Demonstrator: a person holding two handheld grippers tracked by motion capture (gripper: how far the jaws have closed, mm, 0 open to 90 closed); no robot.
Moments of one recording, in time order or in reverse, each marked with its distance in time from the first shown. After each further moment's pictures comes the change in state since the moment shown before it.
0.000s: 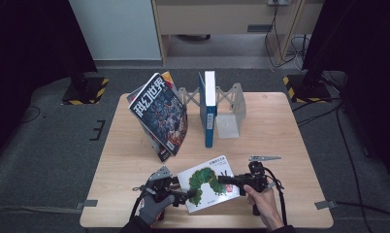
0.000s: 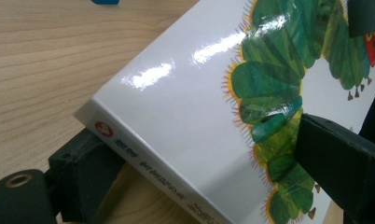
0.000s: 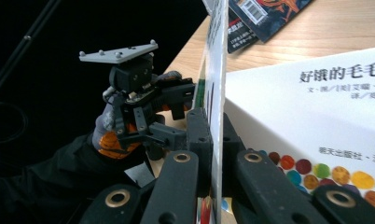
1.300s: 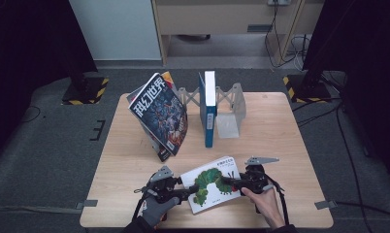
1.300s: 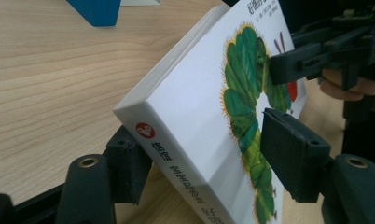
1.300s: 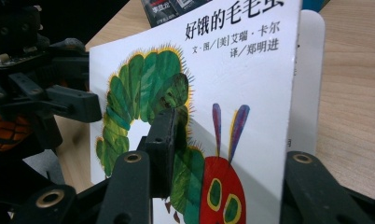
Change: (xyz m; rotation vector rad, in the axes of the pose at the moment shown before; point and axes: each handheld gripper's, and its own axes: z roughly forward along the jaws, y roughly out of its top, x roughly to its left) left arm -0.016 0.008 -0.004 -0.054 0.014 -0.005; right arm -0.009 -0.007 0.004 0.050 -0.311 -0.174
